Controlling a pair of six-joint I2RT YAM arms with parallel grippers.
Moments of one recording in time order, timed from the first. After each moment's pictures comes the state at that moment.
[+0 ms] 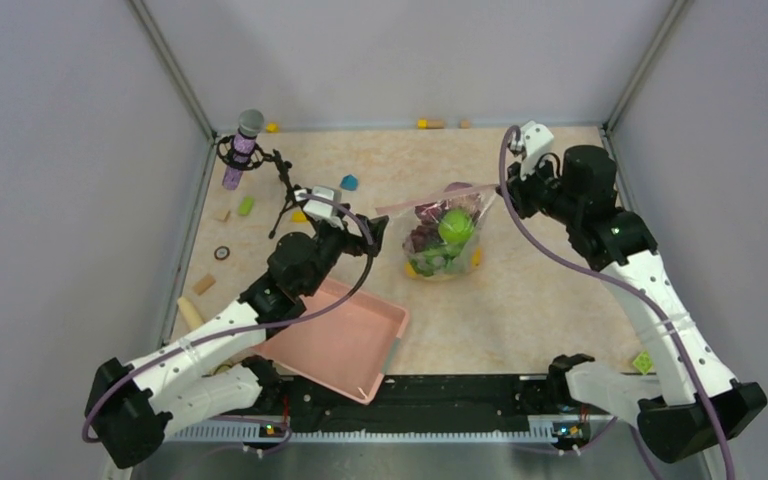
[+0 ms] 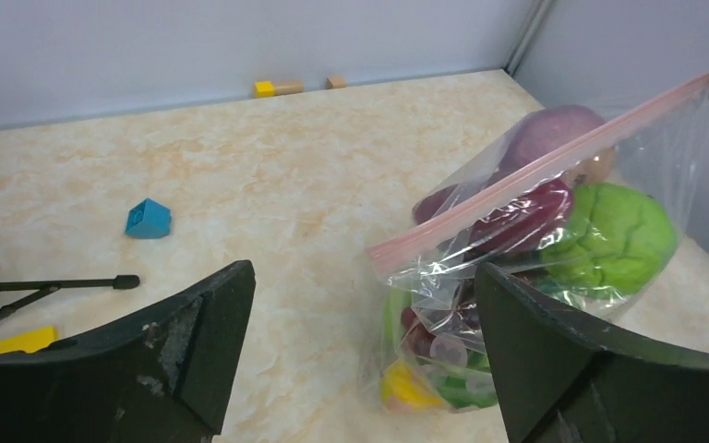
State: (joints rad) left arm -0.76 0.95 0.62 0.36 -0.27 -0.20; right arm 0.32 1.06 1.21 -0.55 -0.24 -0.30
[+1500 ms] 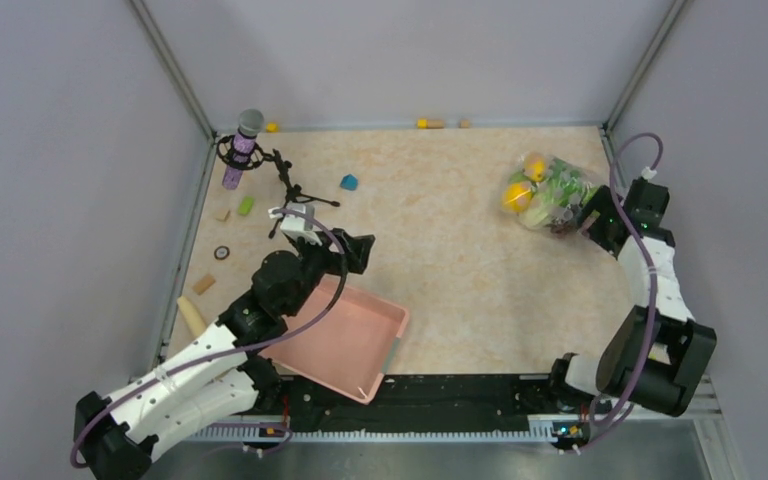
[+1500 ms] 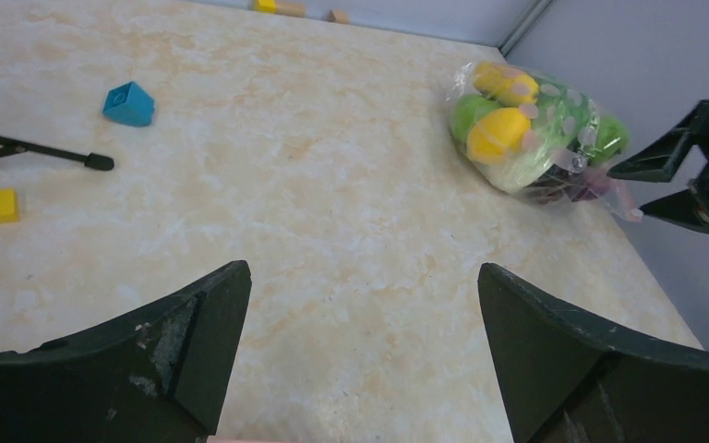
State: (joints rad) left arm -0.76 0.75 0.55 0.14 -0.28 -0.45; right arm -0.36 1.34 0.91 -0.41 -0.03 0.37
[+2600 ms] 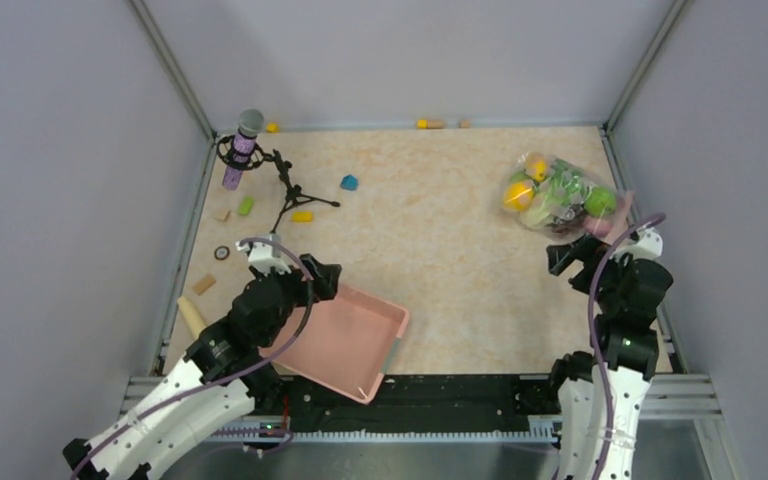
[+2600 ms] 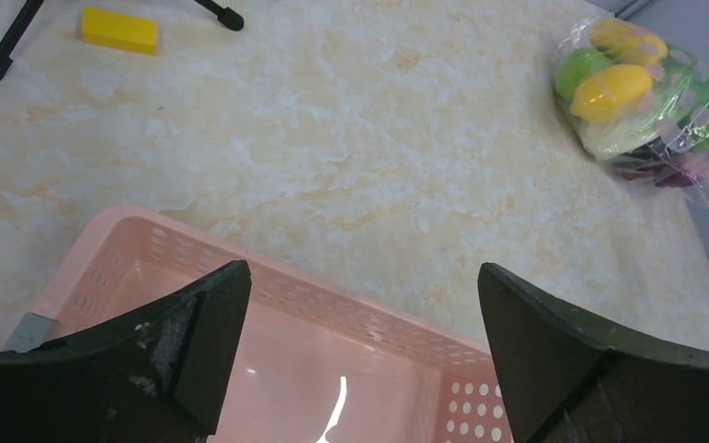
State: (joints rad) left arm -0.76 0.43 0.49 -0.38 -0.44 -0.64; right arm -0.36 0.41 0.54 -0.49 -0.36 0.37
